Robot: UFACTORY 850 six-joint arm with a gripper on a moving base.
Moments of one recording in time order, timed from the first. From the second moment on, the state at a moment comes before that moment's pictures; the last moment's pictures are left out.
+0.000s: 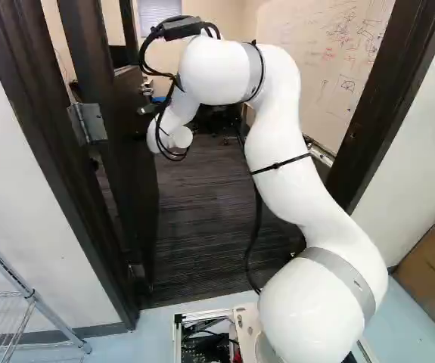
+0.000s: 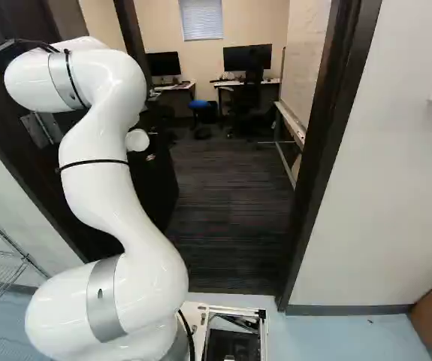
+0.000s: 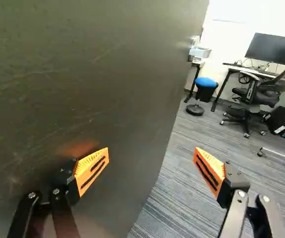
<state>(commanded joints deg) 25.4 -42.0 -77.0 -9.9 42.1 0.0</state>
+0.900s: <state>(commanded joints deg) 24.1 -40.8 -75.3 -10.0 42.1 0.0</state>
